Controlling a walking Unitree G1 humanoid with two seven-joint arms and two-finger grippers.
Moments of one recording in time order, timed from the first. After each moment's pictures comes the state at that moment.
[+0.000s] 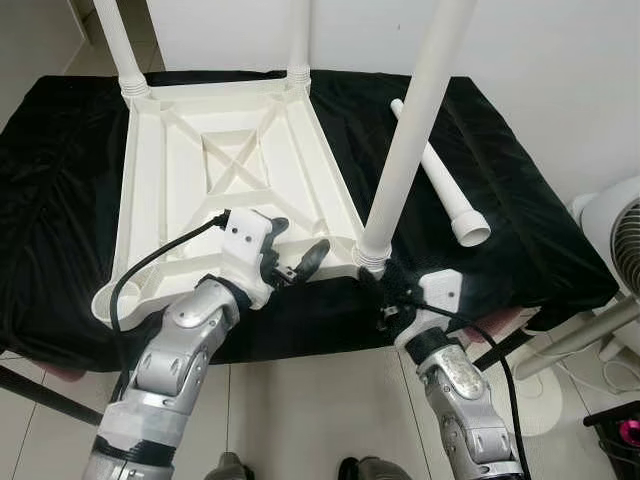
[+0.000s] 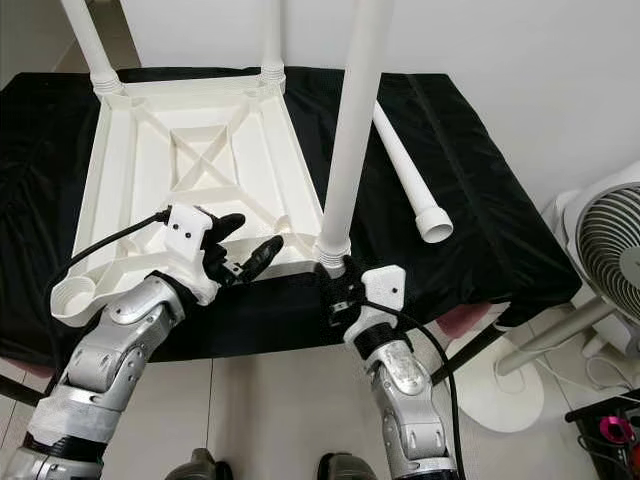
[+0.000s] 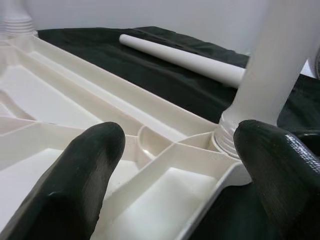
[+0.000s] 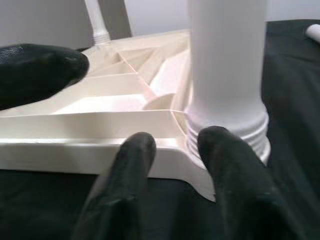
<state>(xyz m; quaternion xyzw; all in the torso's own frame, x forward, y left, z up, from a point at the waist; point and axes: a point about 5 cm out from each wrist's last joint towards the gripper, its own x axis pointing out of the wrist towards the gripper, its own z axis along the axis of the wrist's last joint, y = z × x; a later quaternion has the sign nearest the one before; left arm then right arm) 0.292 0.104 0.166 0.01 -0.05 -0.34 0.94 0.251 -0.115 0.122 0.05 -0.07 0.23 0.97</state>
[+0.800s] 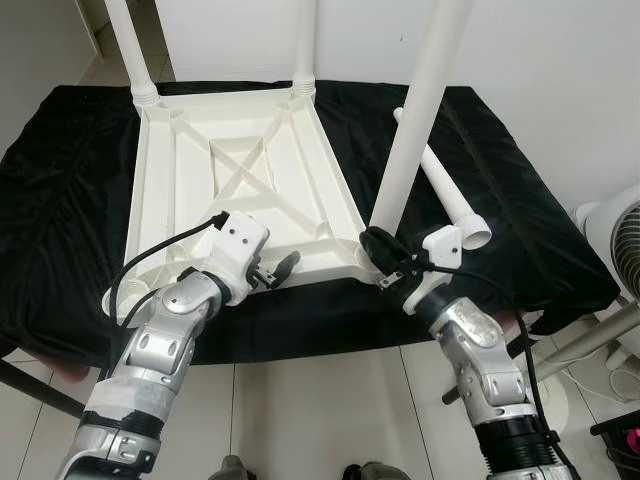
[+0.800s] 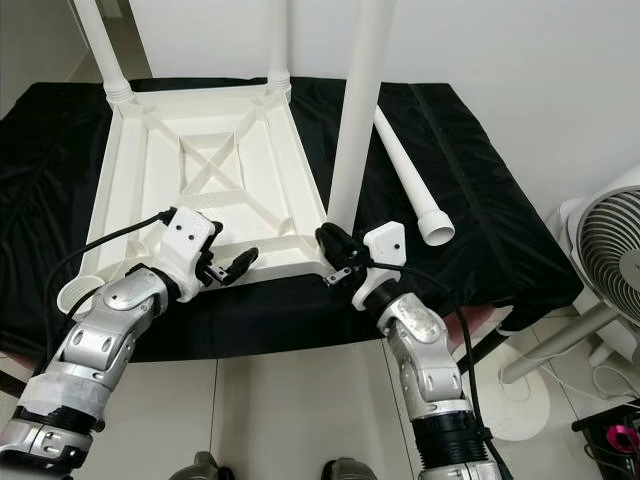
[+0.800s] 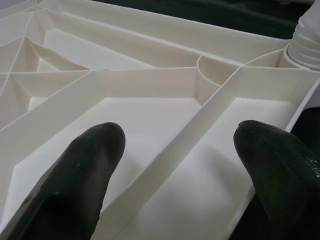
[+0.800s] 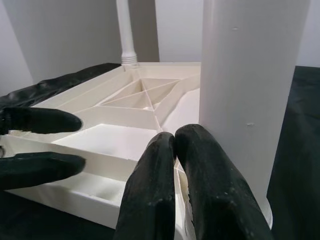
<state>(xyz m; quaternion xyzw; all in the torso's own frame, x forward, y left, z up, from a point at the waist) 0.320 0.130 0.145 0.14 0.03 -0.29 0.95 0.293 -0.135 0.152 0.01 -0.10 0.27 0.96</state>
